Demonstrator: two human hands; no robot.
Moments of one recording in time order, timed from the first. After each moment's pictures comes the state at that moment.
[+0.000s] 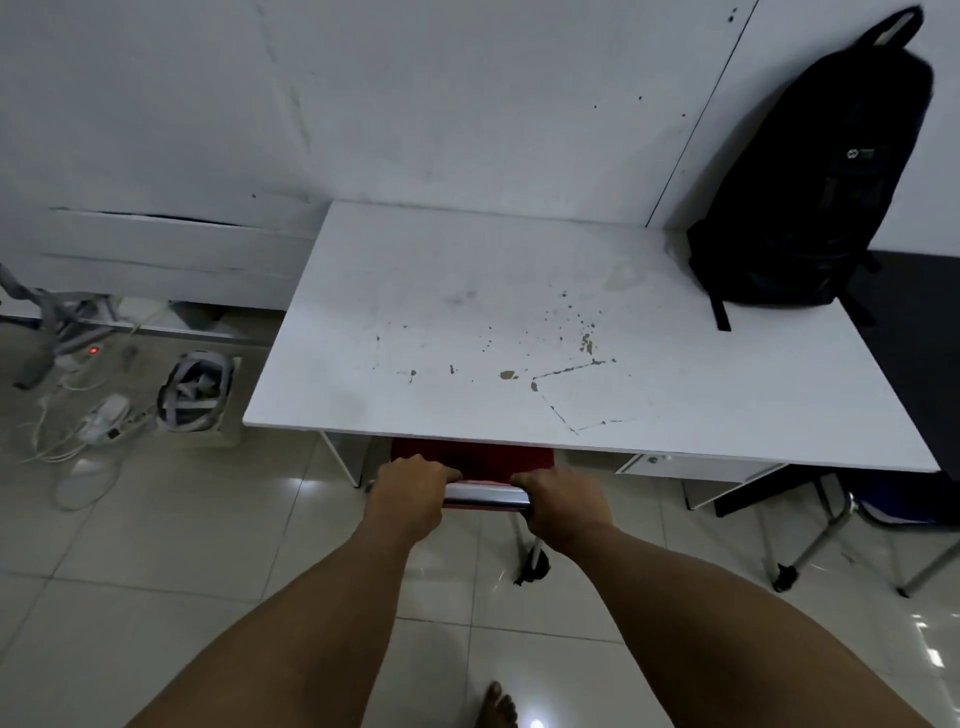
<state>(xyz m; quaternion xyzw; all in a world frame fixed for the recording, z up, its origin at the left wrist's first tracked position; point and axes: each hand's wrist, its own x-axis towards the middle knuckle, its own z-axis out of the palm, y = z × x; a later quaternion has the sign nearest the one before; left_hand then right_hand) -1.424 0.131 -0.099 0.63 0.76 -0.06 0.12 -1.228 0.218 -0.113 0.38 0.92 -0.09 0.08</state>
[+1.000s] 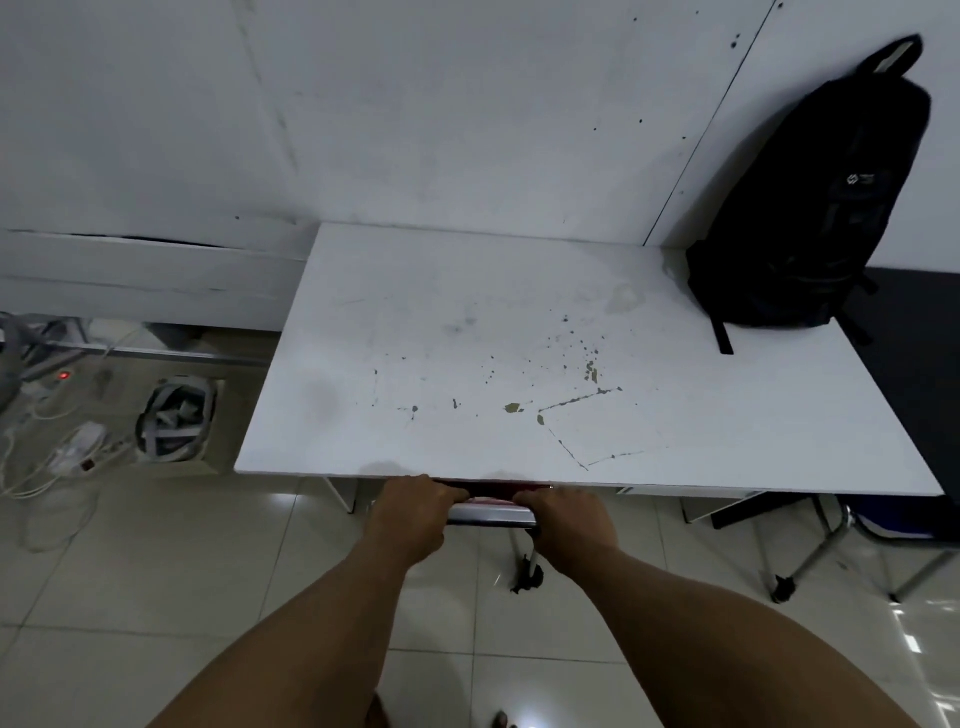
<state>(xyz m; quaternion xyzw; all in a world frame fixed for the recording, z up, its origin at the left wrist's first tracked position) -1.469 0.169 -0.107 0.69 0.71 -0.05 0.12 -1.261 0.247 -0.108 0.43 0.89 -0.11 0.10</state>
